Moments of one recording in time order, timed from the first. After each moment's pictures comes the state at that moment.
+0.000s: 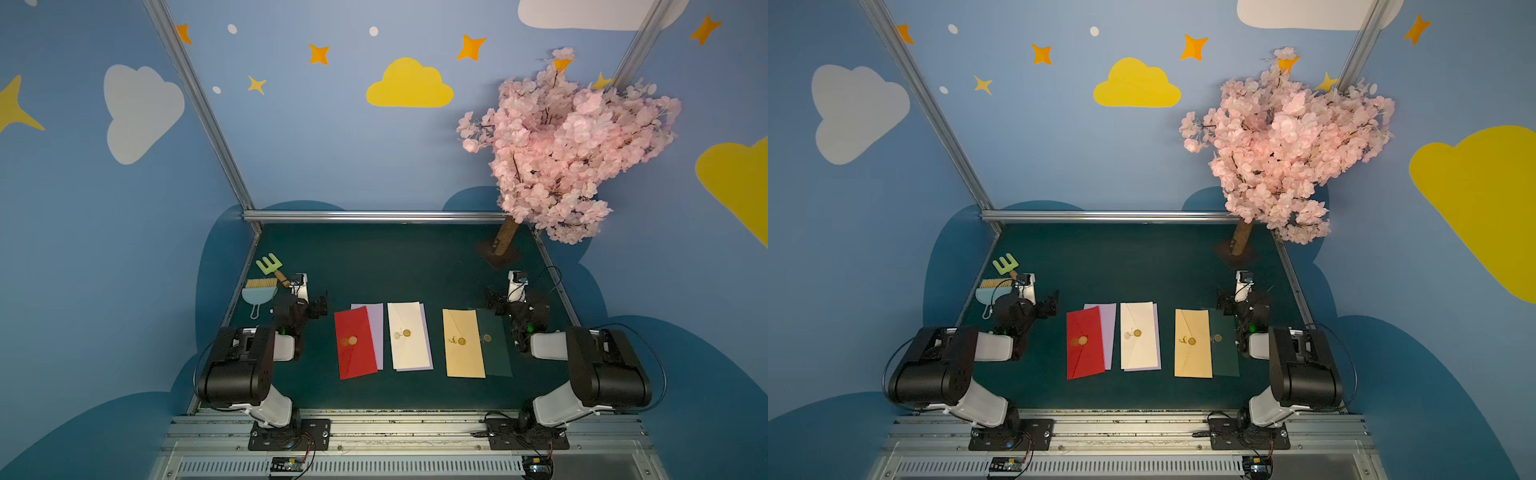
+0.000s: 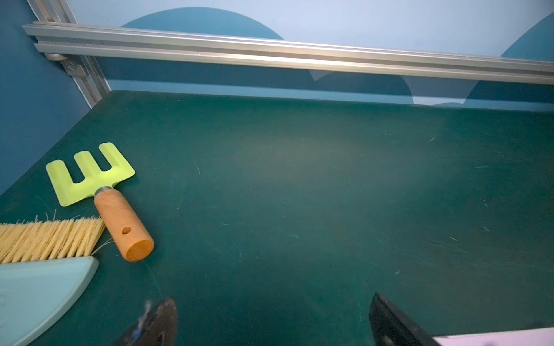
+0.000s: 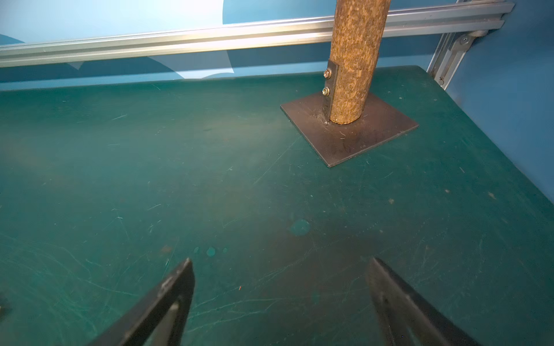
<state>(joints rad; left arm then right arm) 0.06 1.58 0.35 0.86 0.13 -0.03 -0.01 1.56 0.38 0.83 -0.18 0.01</state>
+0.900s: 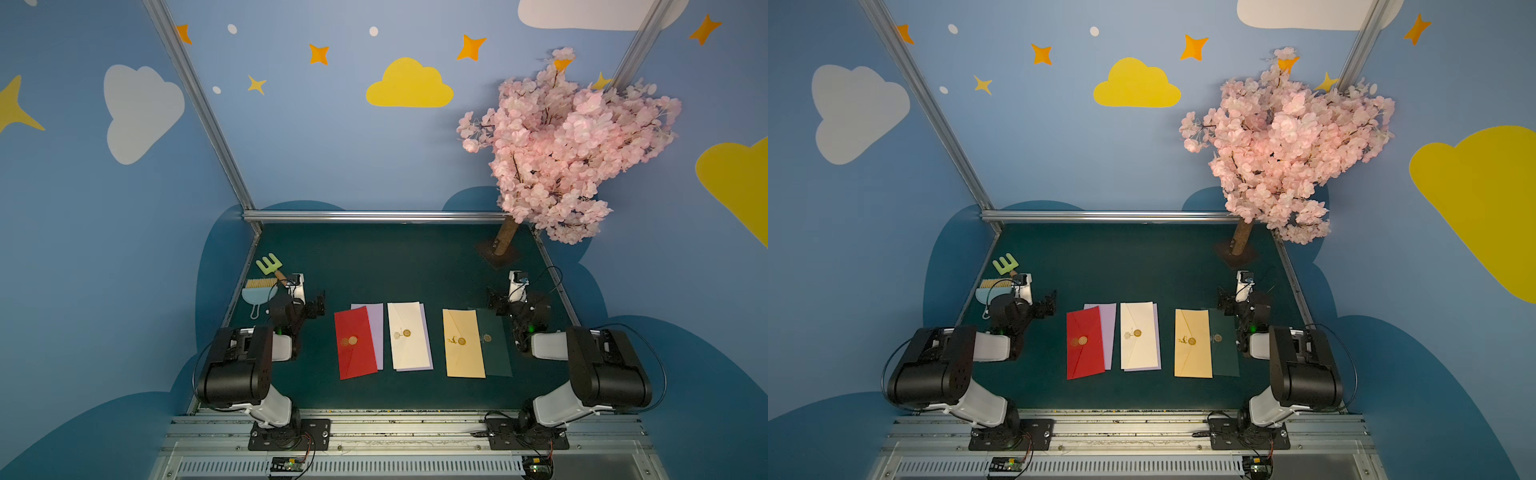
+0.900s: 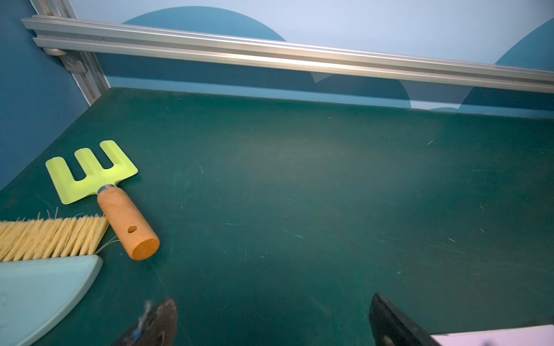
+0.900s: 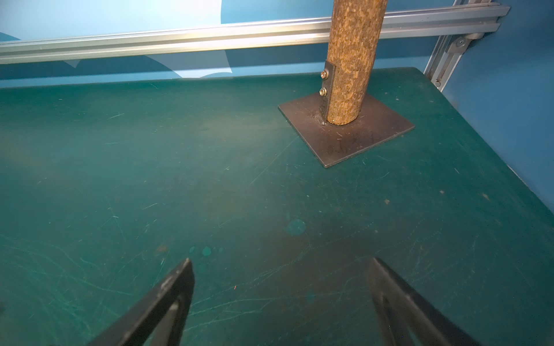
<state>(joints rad) 0.10 1.58 0.35 0.86 0.19 -0.04 -0.02 1.56 0.38 0.83 -0.18 0.00</state>
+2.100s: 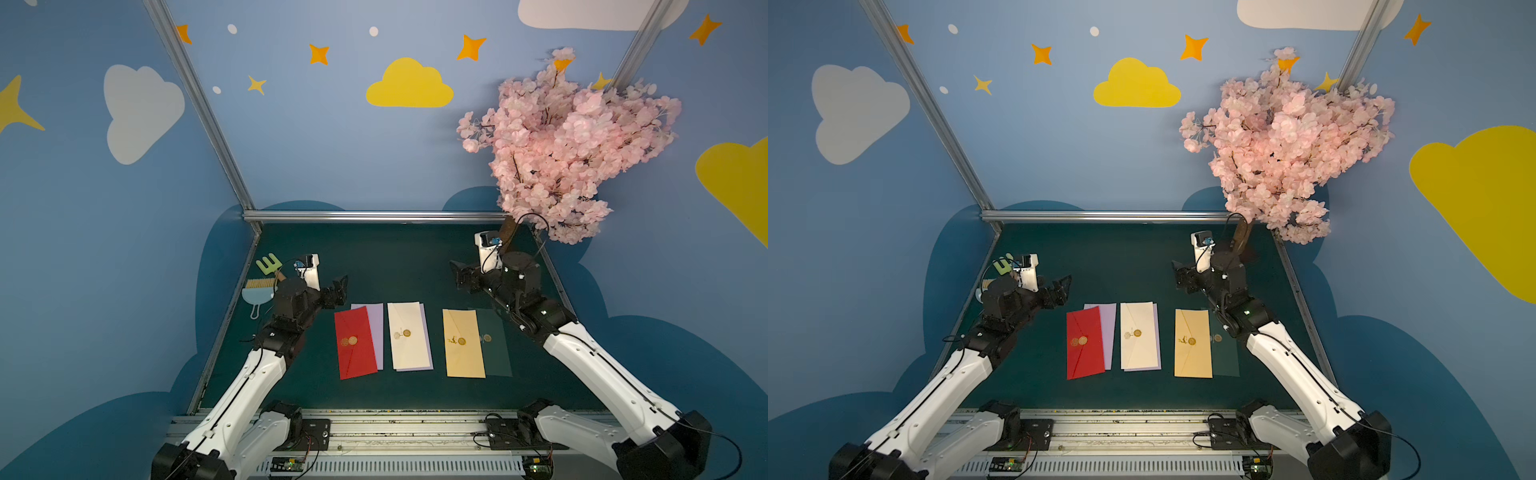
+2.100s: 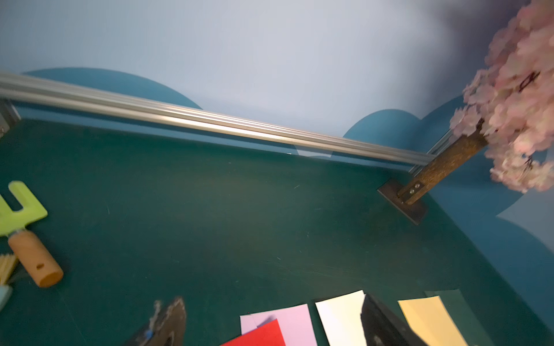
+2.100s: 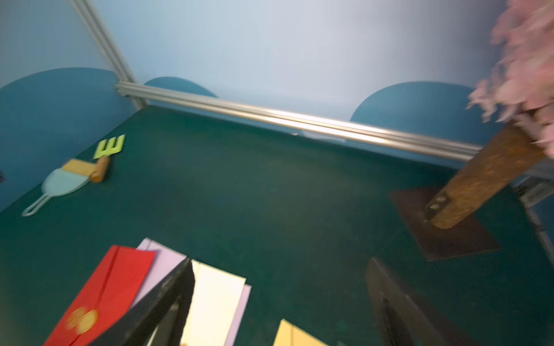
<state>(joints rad) -0.22 0.91 0.63 -0.06 0.08 -0.37 0.56 1.12 1.00 -0.27 0.03 0.12</state>
